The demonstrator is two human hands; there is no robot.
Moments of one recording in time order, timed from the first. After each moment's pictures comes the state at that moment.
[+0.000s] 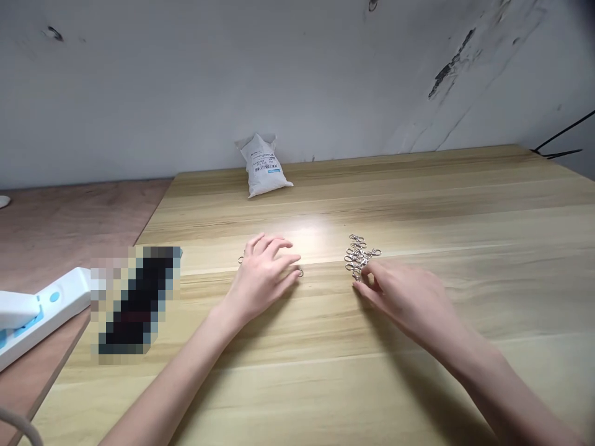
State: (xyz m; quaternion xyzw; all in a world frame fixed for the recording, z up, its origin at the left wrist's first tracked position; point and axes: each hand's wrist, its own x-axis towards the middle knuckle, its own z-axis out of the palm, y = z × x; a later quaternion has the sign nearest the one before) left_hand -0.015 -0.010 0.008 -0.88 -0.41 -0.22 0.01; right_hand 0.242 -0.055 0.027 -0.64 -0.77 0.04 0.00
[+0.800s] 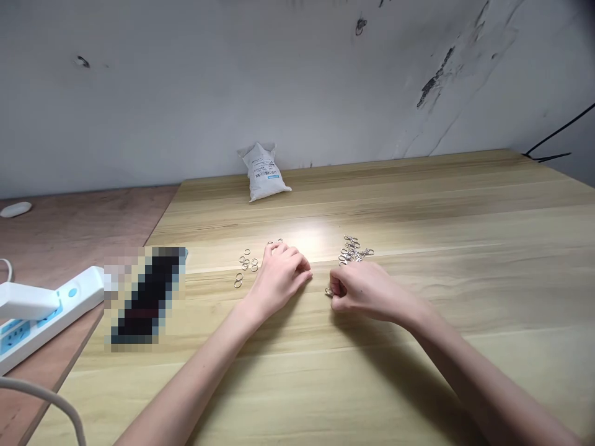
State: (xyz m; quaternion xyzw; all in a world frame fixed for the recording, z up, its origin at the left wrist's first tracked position) left_hand 0.017 -0.016 0.008 -0.85 -0.46 -0.20 -0.15; right_hand 0.216 -0.040 0.032 -0.53 -0.82 0.21 0.03
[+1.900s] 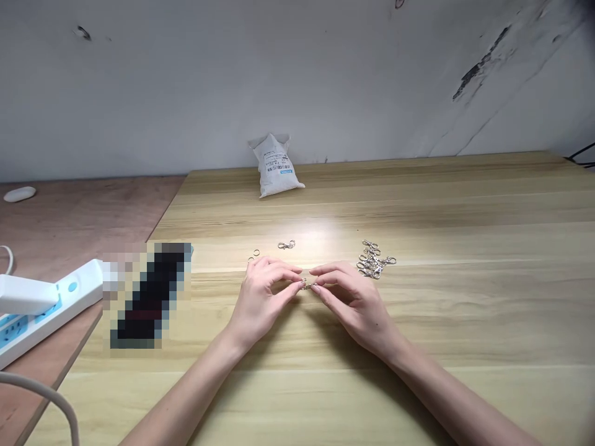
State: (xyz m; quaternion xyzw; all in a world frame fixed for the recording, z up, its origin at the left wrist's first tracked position) left_hand -0.021 -0.043 0.006 -0.76 -0.51 -0.33 -0.24; right_hand 0.177 -0.048 -0.004 -0.41 -0.73 0.34 0.43
